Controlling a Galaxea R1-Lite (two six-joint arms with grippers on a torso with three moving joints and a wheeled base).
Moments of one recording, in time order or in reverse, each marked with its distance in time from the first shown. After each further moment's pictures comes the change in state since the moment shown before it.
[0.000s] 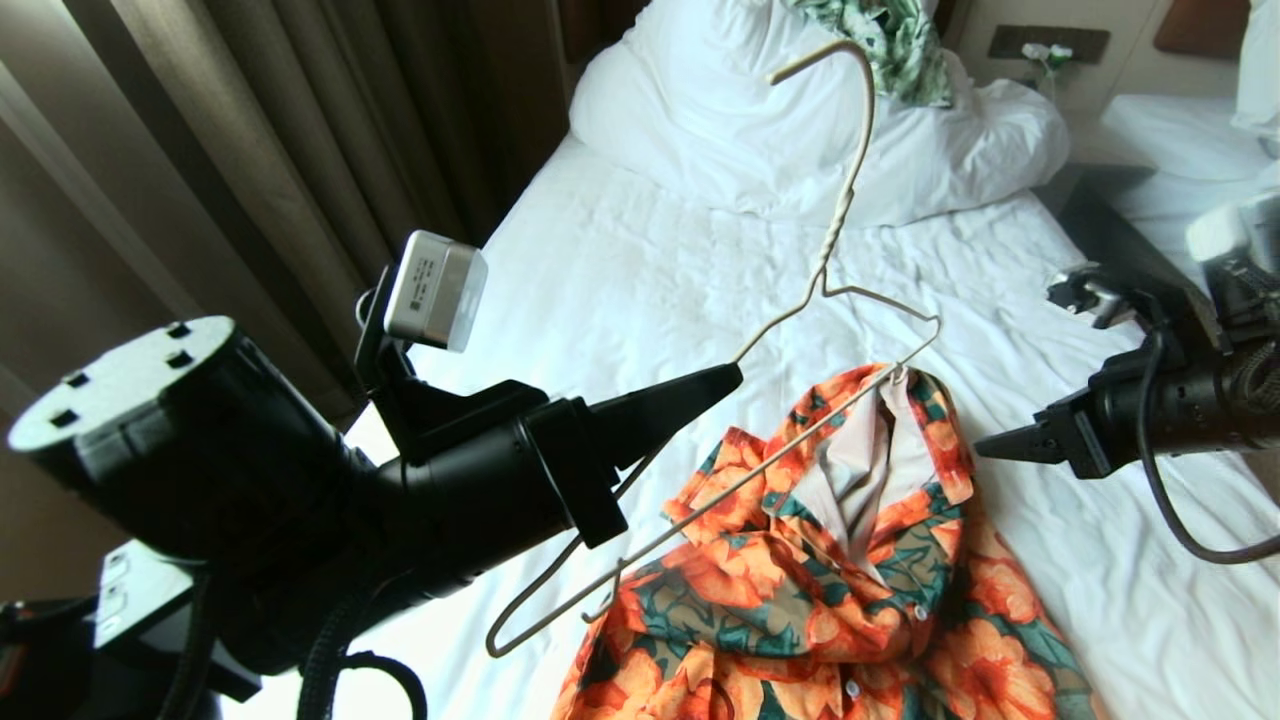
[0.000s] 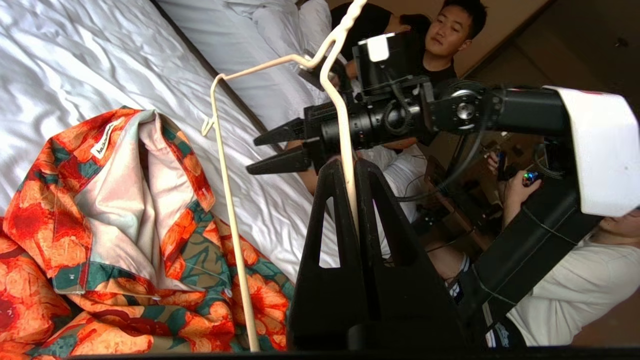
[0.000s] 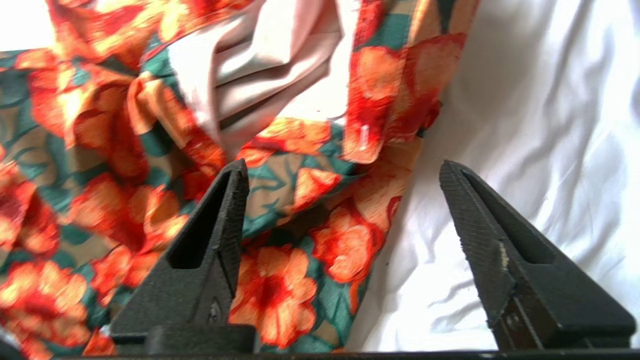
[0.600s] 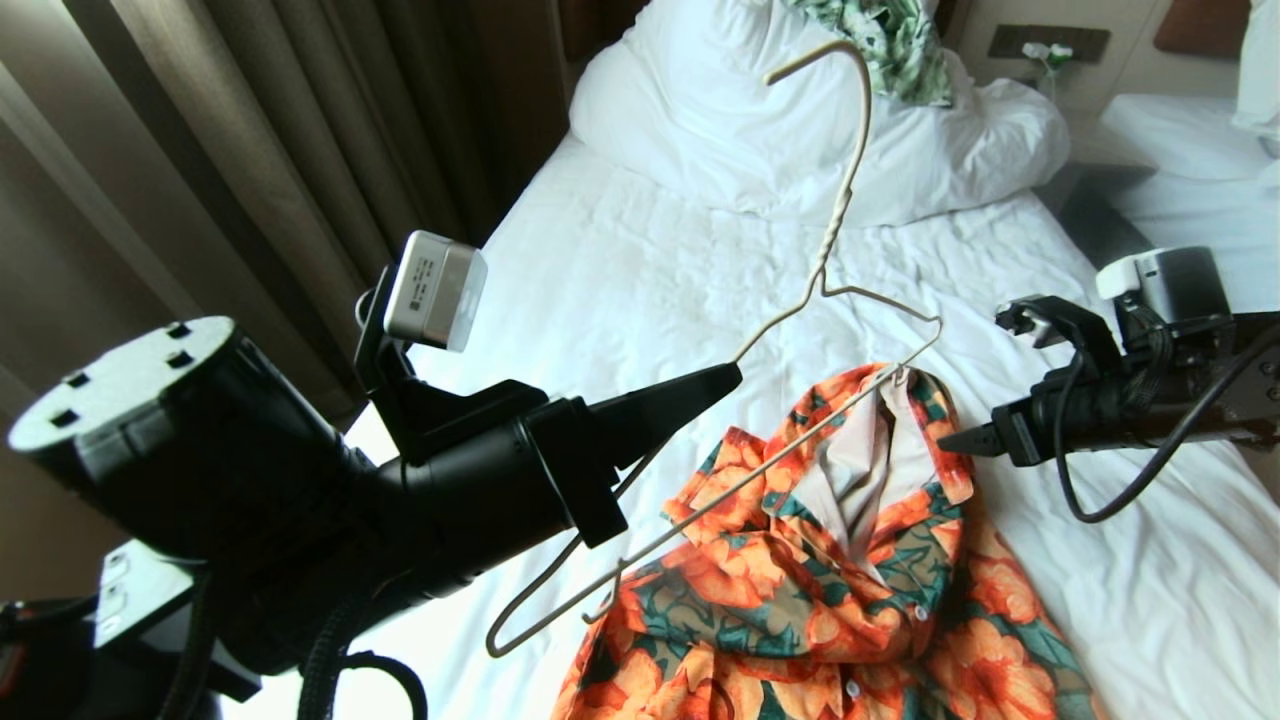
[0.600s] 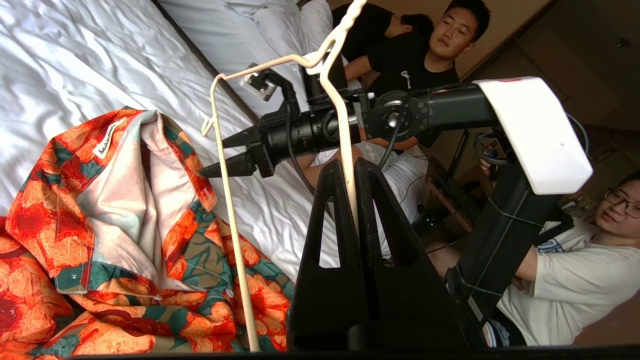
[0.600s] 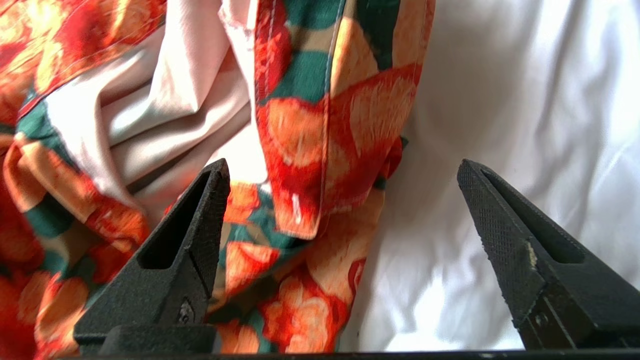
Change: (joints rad) left arm 0.000 0.000 0.000 0.000 0.002 0.001; right arm -0.065 0.207 0.001 -0.206 0.000 0.007
